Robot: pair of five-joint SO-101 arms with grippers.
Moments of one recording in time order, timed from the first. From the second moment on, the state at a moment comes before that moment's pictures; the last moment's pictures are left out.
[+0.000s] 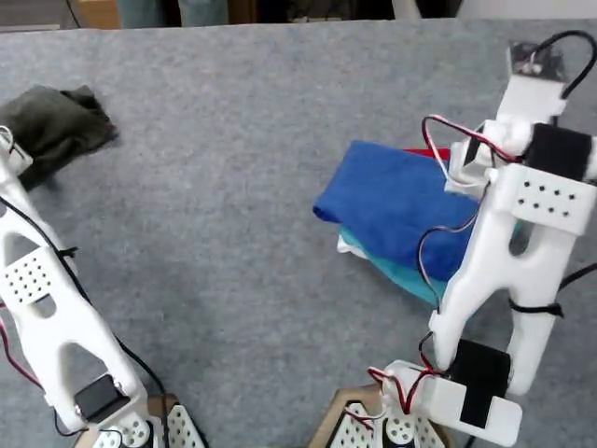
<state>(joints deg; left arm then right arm) -39.5 74.9 -83.6 74.1 6.9 18.1 -10.0 -15.7 100.4 5.1</state>
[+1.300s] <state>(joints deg) -56.4 -45.8 45.1 86.9 -38.7 -9.9 4.9 -27.3 98.9 -4.2</state>
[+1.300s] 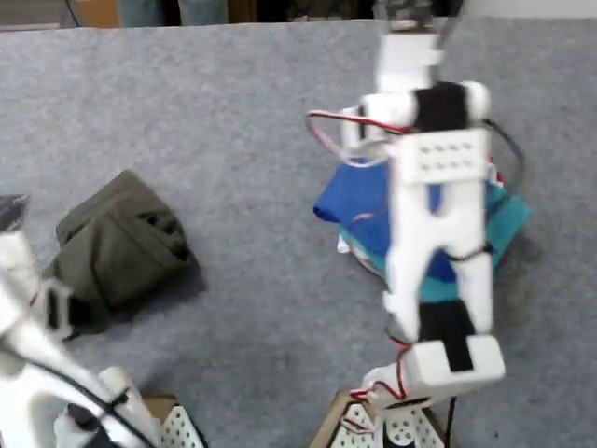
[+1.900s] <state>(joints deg) -63.2 -42.2 45.9 86.8 -14.9 -37.9 49.7 -61.0 94.3 9.3</state>
